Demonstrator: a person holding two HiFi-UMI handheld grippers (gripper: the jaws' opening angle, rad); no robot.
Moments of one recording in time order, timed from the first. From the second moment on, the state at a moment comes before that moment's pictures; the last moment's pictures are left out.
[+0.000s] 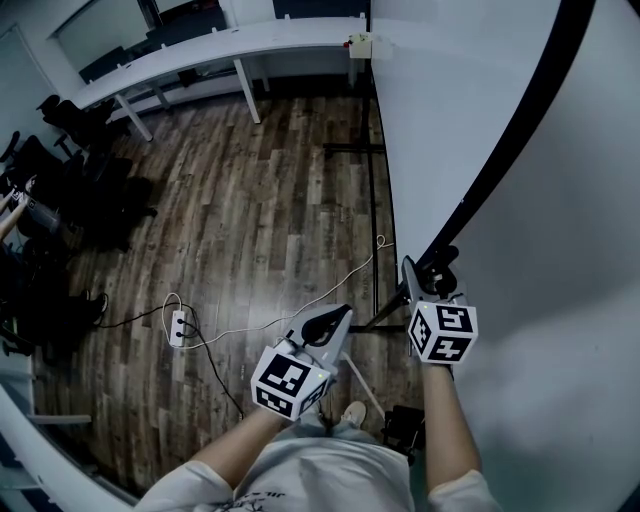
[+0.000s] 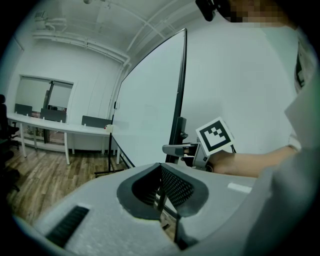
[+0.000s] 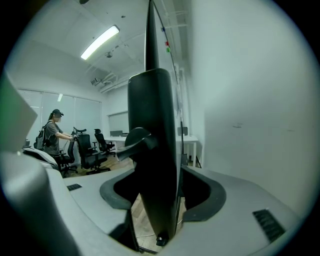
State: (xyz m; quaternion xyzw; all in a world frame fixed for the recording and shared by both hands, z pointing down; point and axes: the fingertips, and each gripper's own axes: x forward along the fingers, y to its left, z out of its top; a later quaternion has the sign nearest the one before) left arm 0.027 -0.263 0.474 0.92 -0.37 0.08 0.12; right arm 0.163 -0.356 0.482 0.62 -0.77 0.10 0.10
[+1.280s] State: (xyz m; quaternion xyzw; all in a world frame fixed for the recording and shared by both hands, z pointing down) left arm 0.010 -0.238 0.464 0.92 -0.38 0.08 0.12; right arm 0.165 -0.337 0.477 0.66 -0.74 0.08 0.10
